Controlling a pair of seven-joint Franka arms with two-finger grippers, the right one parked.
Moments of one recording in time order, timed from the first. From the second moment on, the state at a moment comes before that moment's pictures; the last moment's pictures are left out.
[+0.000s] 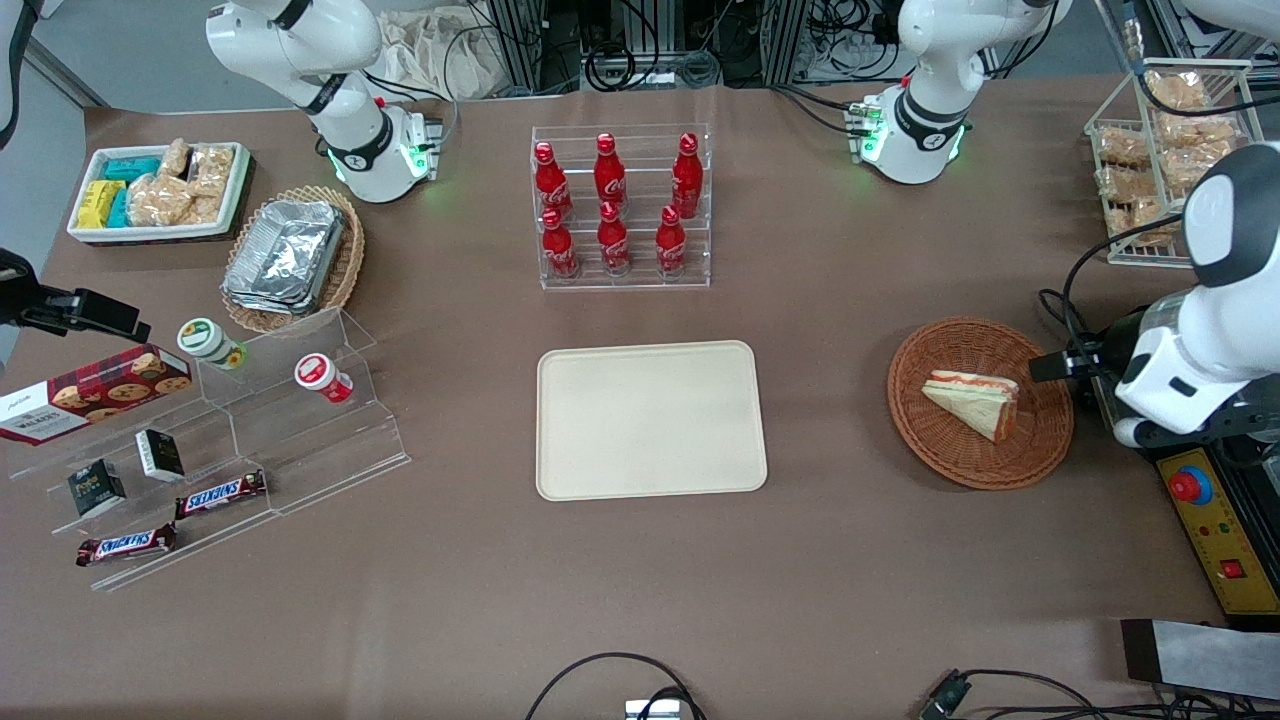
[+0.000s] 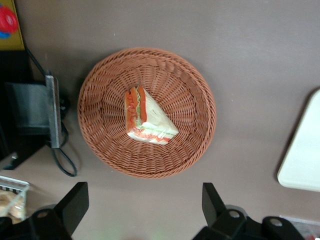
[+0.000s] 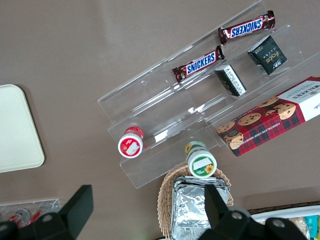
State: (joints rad) arm 0.23 0.27 -0.29 -1.60 0.07 1.63 -0.28
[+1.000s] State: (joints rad) arm 0.32 0.34 -0.27 -2.03 0.07 2.17 -0.56
